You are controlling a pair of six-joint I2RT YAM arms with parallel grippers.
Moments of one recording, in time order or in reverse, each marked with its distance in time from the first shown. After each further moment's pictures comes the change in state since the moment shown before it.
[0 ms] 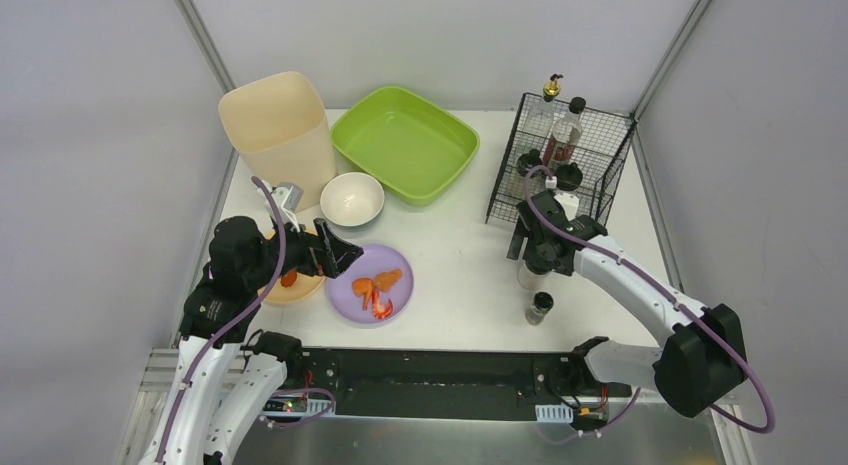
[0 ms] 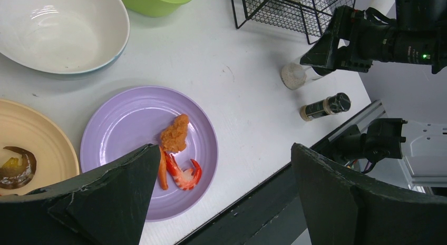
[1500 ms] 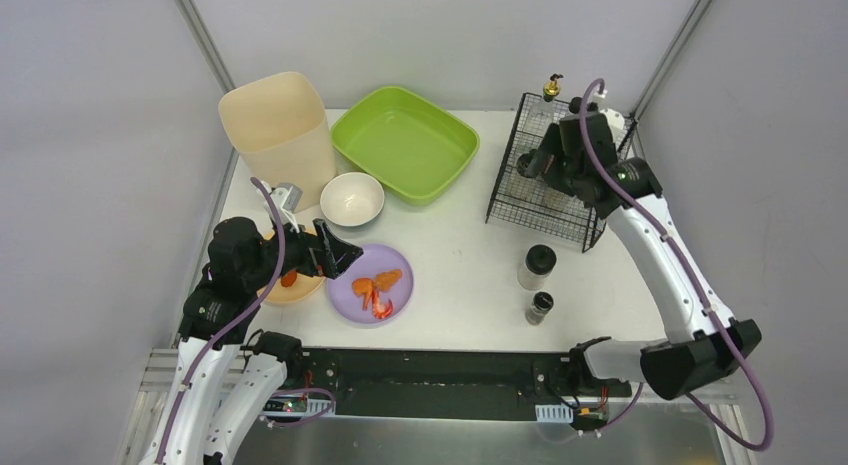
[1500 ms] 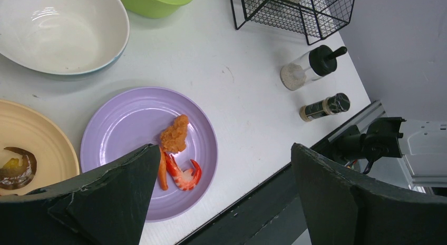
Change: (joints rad) left arm 0.000 -0.006 0.000 0.000 0.000 0.000; right arm -0.188 0.113 0.621 -0.105 -0.002 -0.111
